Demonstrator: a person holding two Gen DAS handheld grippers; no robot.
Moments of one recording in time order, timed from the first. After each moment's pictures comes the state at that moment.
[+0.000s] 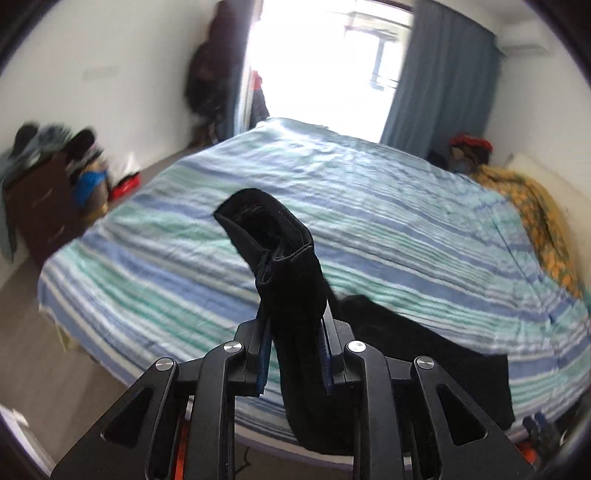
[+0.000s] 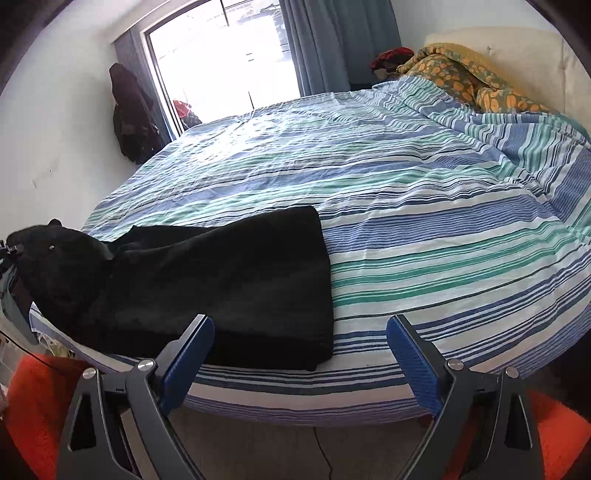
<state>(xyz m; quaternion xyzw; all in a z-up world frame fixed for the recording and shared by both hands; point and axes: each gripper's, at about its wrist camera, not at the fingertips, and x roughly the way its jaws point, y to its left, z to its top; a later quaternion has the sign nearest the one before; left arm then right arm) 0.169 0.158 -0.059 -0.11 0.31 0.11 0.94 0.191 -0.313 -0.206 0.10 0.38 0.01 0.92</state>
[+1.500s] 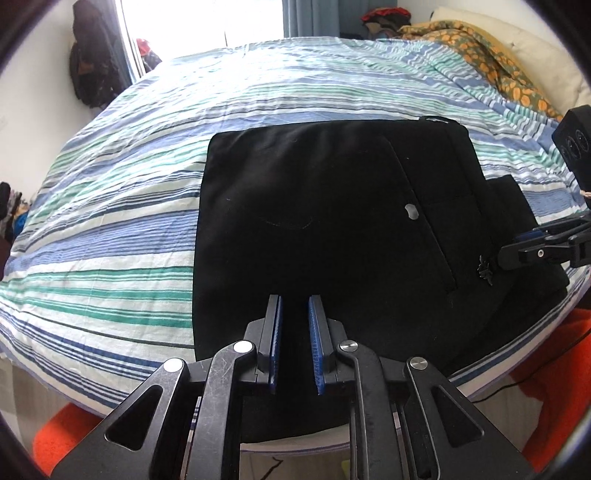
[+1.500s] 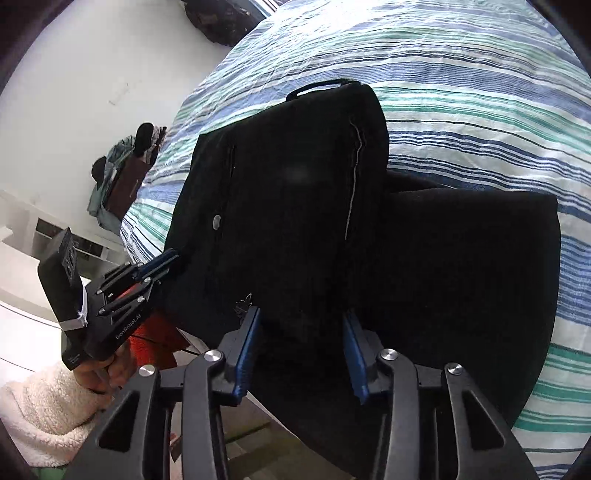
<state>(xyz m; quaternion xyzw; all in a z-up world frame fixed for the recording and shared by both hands) 0.255 0.051 -0.214 0.02 0.46 0.00 0.89 0.351 -0.220 -0.256 0.09 0.60 0.29 0.74</state>
